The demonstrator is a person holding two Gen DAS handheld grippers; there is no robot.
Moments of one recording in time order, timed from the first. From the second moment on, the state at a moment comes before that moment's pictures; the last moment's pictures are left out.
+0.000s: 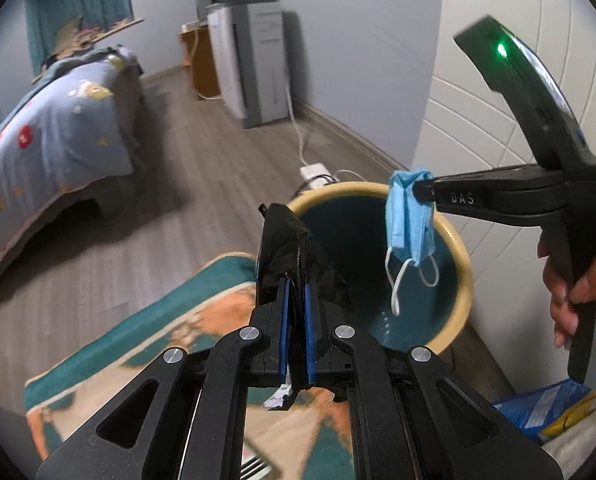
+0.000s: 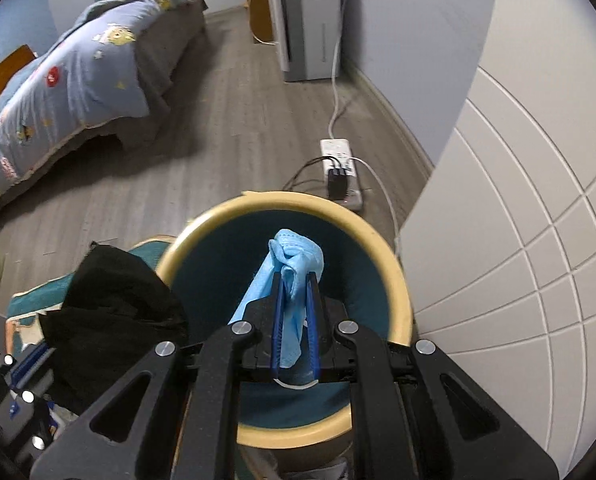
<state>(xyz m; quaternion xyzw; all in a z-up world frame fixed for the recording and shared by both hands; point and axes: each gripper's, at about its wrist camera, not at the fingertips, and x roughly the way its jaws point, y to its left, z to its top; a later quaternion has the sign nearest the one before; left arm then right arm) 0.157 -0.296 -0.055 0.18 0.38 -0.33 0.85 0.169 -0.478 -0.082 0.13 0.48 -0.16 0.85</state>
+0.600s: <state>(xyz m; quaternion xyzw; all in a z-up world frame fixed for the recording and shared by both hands) 0.169 -0.289 -0.077 0.15 0.39 -0.31 0.85 0.163 -0.483 -0.079 0.13 0.46 -0.18 0.86</state>
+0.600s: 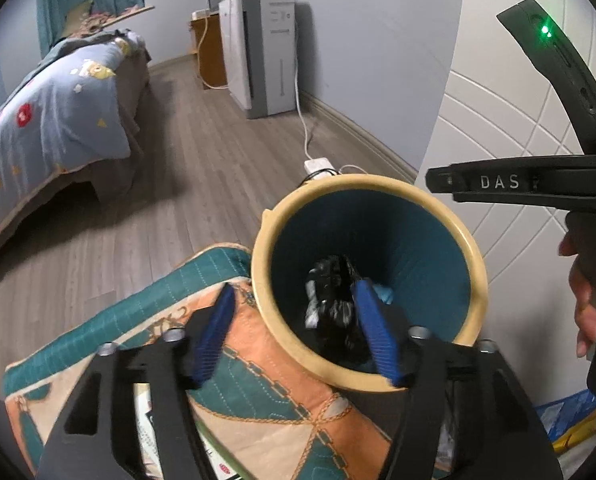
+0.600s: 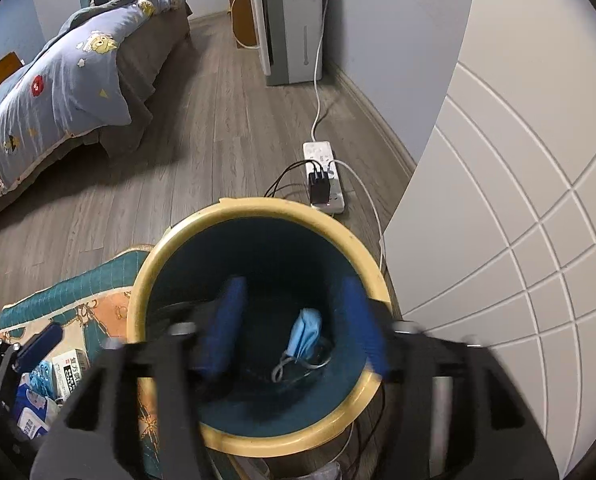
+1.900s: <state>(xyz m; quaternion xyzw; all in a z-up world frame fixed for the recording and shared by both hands) 0.119 0.025 -0.010 0.05 0.39 -0.06 0.92 0.177 -0.277 -0.048 0.06 0.49 -0.04 0.87</state>
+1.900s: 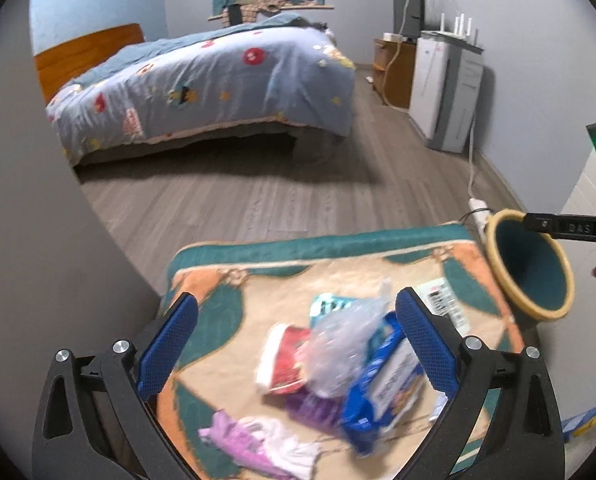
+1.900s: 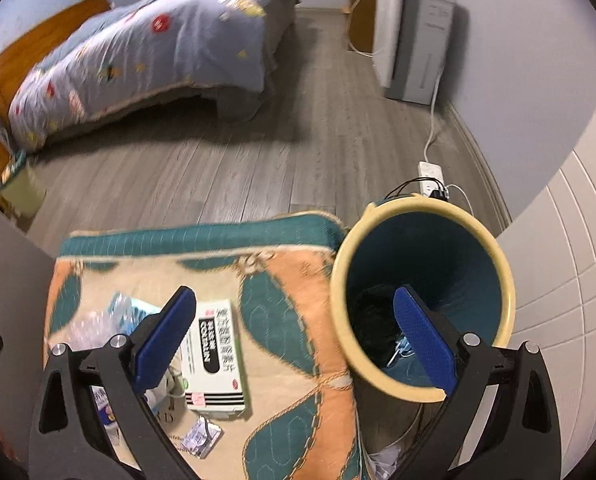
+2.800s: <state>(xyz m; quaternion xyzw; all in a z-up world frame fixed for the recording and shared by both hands) 0.122 -0.019 -0.084 0.09 0.49 -0.18 0.85 0.185 -0.223 -0.141 0.06 0.58 -0.01 0.81</state>
